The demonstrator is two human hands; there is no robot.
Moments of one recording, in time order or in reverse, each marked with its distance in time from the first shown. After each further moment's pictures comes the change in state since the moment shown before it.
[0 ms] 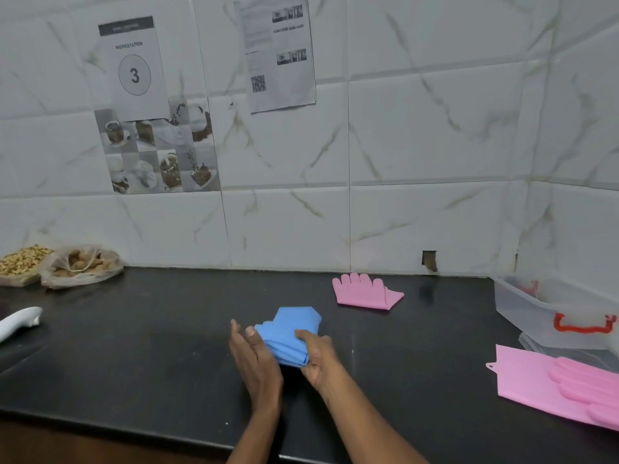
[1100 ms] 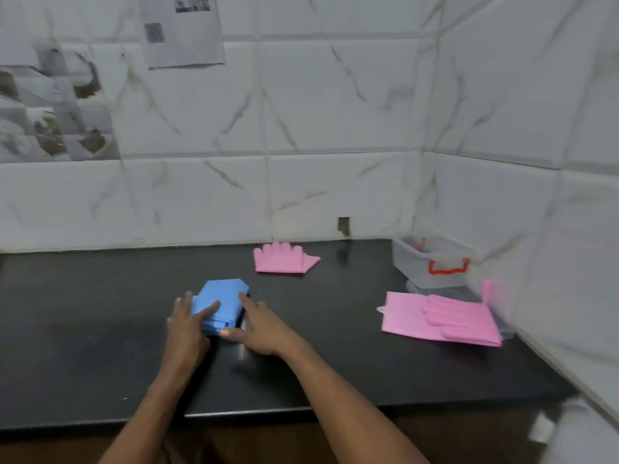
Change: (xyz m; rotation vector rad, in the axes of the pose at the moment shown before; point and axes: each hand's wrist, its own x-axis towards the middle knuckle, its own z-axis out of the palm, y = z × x) left_hand 0.001 -0.014 0.004 0.724 -0.641 0.355; right_hand -0.037 -0.033 -0.088 -1.456 -0.226 -0.445
